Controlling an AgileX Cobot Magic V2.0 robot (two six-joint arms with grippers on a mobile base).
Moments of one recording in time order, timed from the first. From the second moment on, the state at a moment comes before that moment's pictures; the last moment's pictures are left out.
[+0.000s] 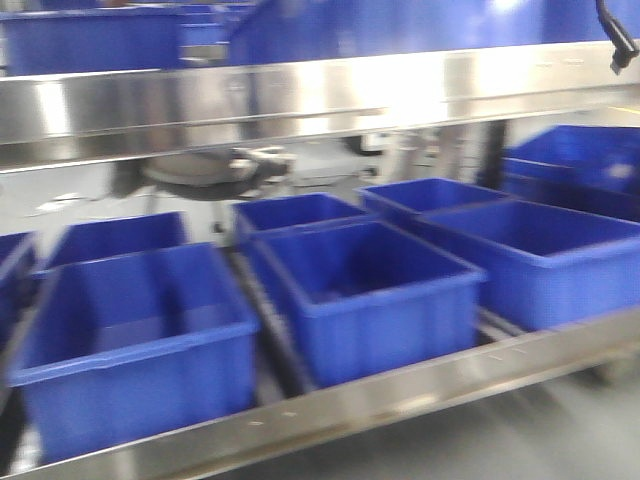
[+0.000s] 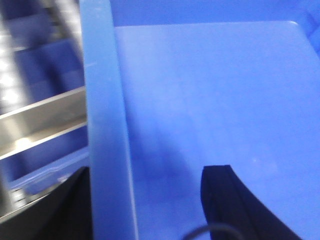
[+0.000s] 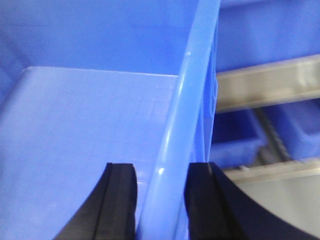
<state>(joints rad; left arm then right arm) -0.23 1.65 -2.13 -0.05 1.25 -0.17 0.27 1.78 -2.29 0.02 1.17 0.17</state>
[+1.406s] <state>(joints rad) -0.23 1.65 -2.13 -0.05 1.25 -0.17 0.27 1.78 -2.29 0.01 1.17 0.17</state>
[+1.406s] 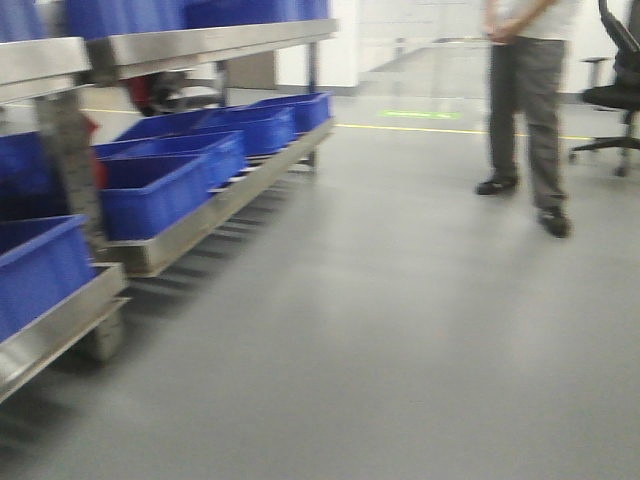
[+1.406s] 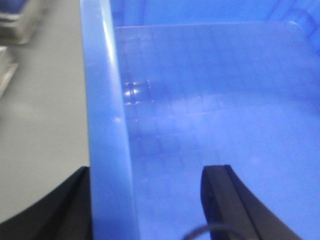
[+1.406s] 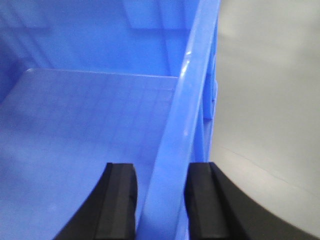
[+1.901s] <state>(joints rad) -0.23 1.65 -2.13 -0.06 1.25 -0.17 0.27 1.78 -2.29 0.01 1.17 0.17</state>
